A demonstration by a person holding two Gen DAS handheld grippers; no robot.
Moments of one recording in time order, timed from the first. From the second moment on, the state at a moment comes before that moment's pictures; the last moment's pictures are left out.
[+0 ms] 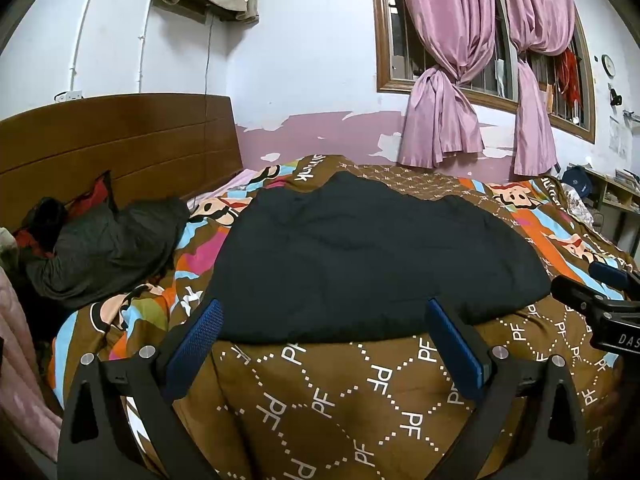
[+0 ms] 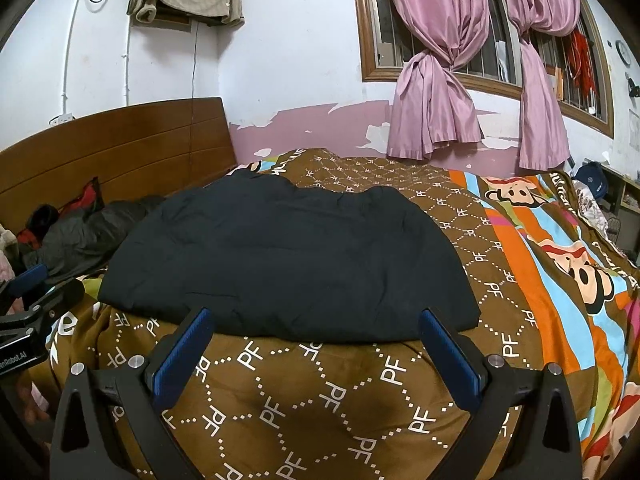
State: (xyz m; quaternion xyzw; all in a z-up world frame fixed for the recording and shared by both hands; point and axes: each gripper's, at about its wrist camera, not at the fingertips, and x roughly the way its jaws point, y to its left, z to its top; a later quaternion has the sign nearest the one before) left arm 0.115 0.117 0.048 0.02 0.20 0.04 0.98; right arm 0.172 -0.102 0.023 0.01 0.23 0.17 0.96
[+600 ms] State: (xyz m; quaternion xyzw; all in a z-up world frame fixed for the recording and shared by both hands) left arm 0.114 0.124 0.045 0.03 0.20 0.04 0.98; right arm 0.173 -0.105 0.023 0.01 0.23 0.17 0.96
